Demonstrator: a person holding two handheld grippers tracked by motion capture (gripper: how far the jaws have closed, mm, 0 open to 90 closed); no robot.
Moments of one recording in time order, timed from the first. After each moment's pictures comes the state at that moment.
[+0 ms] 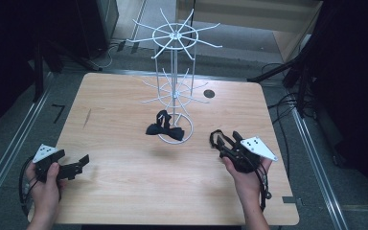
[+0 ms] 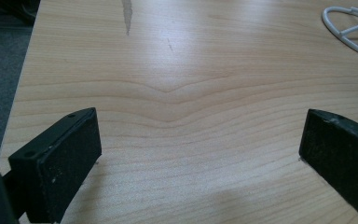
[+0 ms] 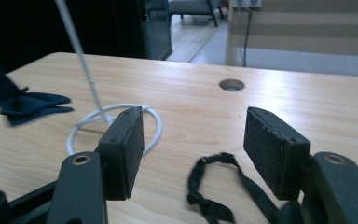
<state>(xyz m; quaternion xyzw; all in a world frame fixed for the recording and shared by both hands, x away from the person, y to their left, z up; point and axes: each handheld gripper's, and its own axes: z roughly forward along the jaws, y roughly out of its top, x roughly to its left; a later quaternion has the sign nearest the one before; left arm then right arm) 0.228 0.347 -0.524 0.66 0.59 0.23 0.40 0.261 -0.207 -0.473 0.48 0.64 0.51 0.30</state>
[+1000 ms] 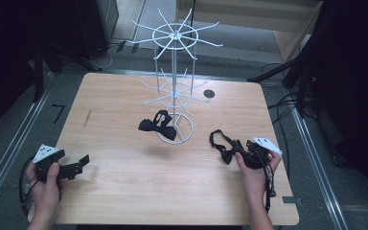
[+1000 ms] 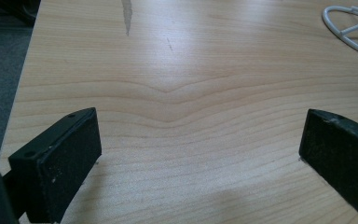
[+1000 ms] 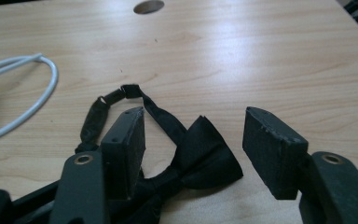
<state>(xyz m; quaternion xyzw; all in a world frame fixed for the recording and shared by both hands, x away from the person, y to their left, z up) 0.227 0.347 -0.524 0.66 0.59 0.23 0.40 0.293 -0.248 -0.524 0.62 0.61 0.41 0.26</state>
